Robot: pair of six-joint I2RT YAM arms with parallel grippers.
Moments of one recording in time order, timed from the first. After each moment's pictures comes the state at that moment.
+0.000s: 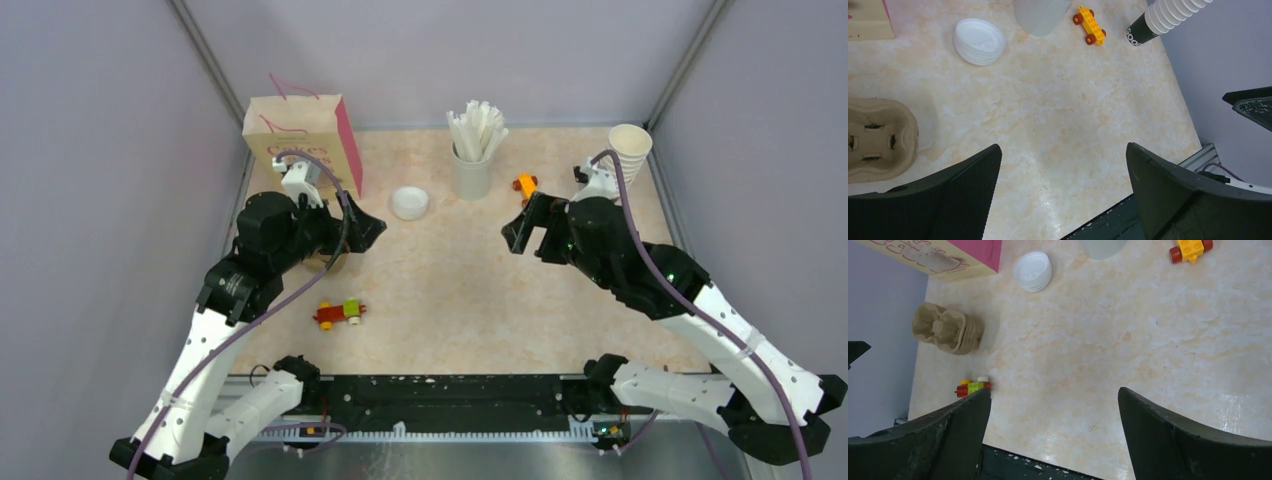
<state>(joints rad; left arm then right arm) -0.39 0.84 1.13 -0.64 0.20 -0.48 0.85 0.92 1.25 -0.85 0.41 0.74</state>
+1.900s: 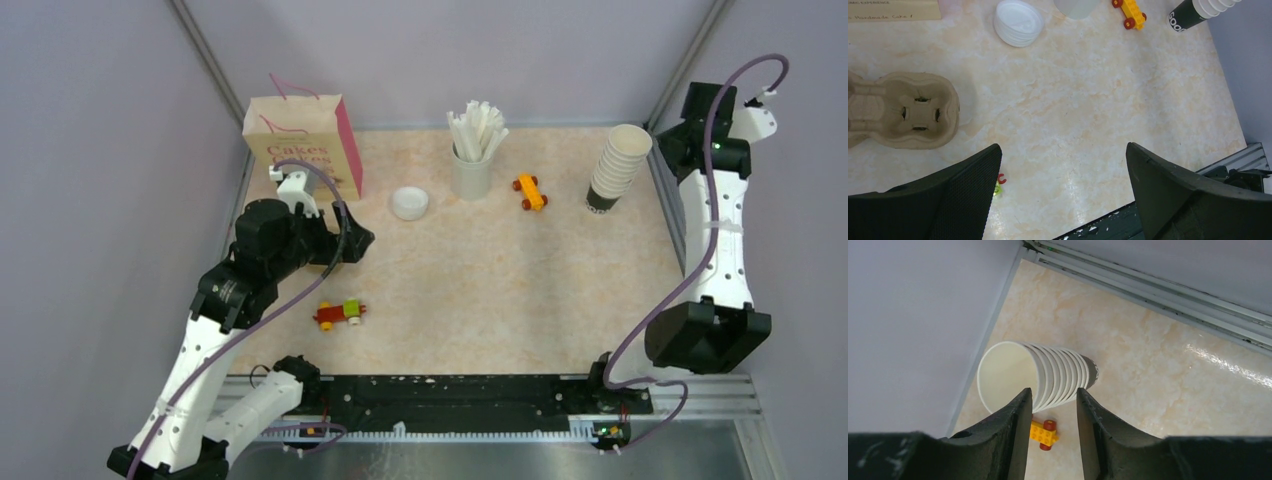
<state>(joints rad) -0.39 0.81 1.14 -0.77 0.11 -0.41 -0.16 1.46 1.70 -0.86 0.44 0.89</state>
